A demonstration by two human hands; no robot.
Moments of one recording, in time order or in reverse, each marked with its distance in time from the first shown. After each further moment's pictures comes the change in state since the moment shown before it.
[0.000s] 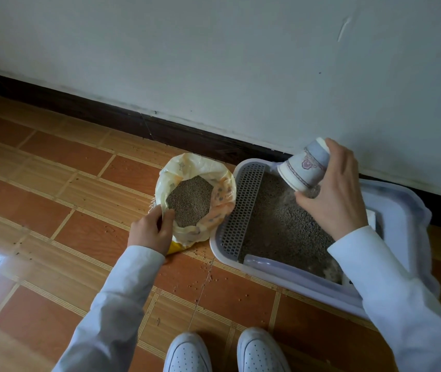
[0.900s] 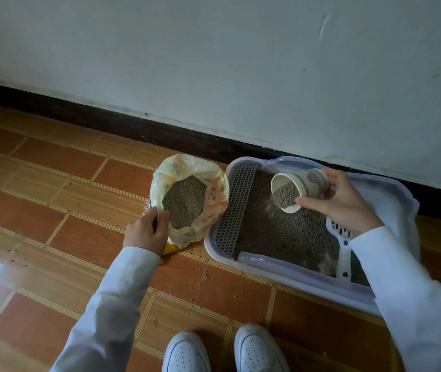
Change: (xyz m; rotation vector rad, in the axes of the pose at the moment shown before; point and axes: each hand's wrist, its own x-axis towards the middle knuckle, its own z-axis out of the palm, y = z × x) left_hand -0.001 0.000 0.003 0.023 -0.029 0.018; right_hand -0.014 0.050 -0.004 0.553 -0.337 0.511
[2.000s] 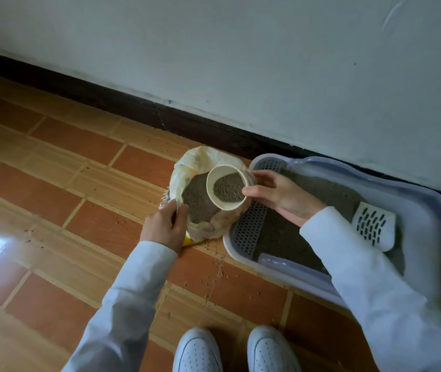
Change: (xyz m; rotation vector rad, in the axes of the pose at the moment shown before) left_hand 0.002 -0.008 -0.007 -0.028 -0.013 0.016; right_hand 0.023 -0.065 0.119 0.346 -0.612 0.141
